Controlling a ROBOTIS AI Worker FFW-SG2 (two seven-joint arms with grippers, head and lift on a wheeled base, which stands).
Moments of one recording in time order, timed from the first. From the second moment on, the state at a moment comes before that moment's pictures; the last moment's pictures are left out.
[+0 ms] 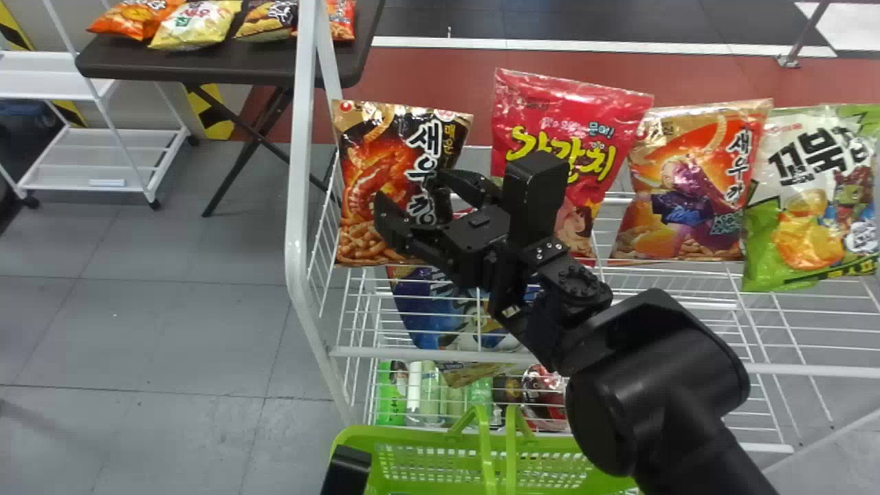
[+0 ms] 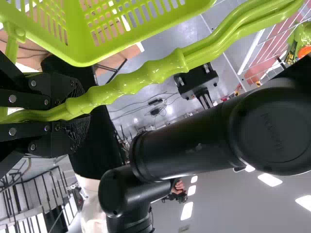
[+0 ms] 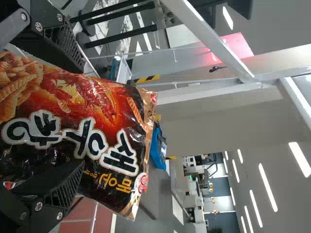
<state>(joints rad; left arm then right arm) 0.67 0.10 -0.19 -2.41 0.00 1.30 -1.30 -0.08 -0.10 0.48 -1.67 -0.27 0.25 0.14</state>
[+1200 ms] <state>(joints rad) 0.65 0.10 -0.17 -2.41 0.02 1.29 -1.30 0.09 -0.30 0.24 -2.24 -0.47 0.84 0.21</state>
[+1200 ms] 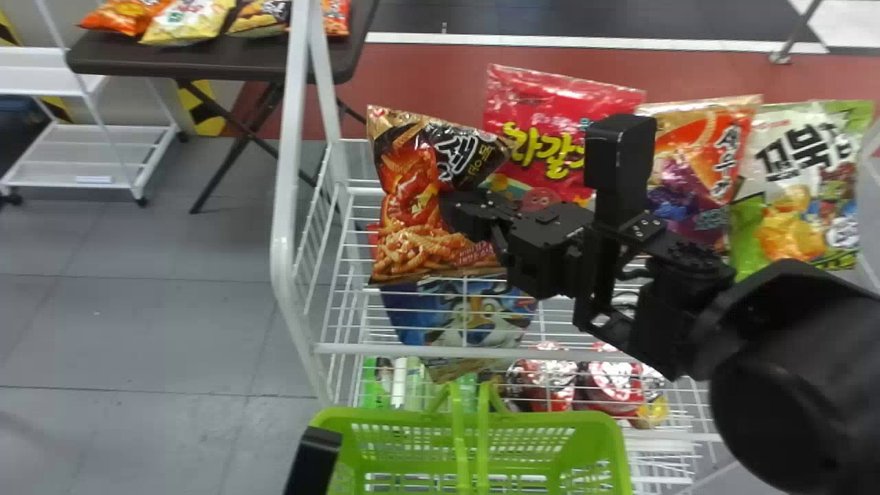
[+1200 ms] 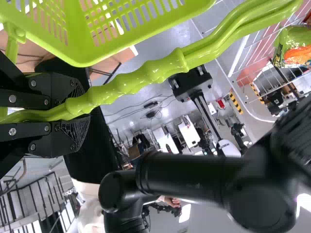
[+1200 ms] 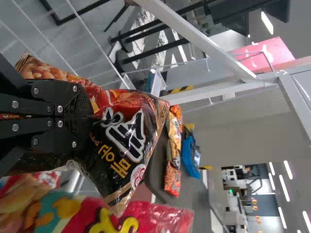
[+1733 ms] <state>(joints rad) 0.62 0.09 -0.14 -2.38 0.05 1.28 -1.30 0.42 -0.40 -0.26 -2.68 -0.70 1.36 0.27</state>
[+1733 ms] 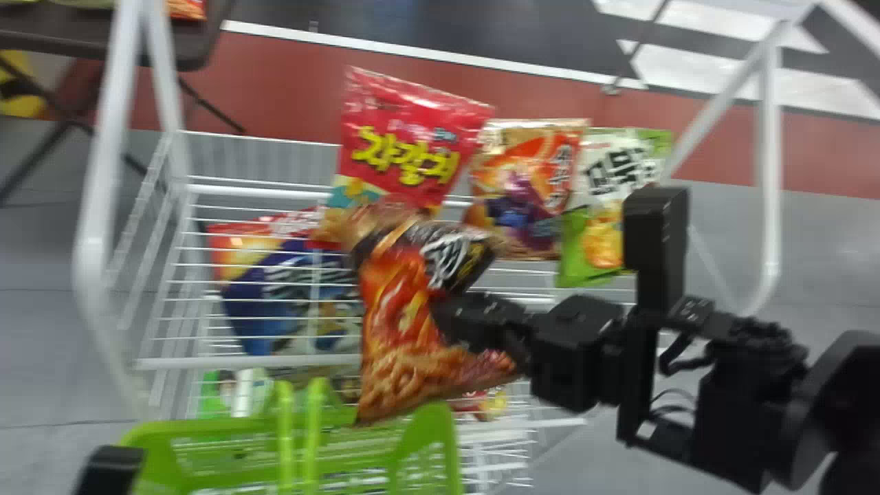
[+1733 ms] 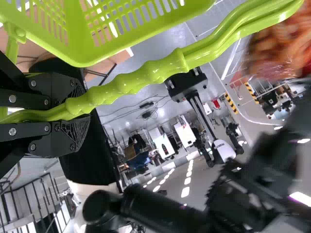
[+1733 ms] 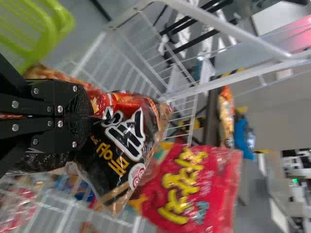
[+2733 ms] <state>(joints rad) 0.63 0.09 -0.14 -2.38 0.06 1.28 -1.31 0.60 -0.31 -0.13 -2.53 -0.67 1.49 0.40</state>
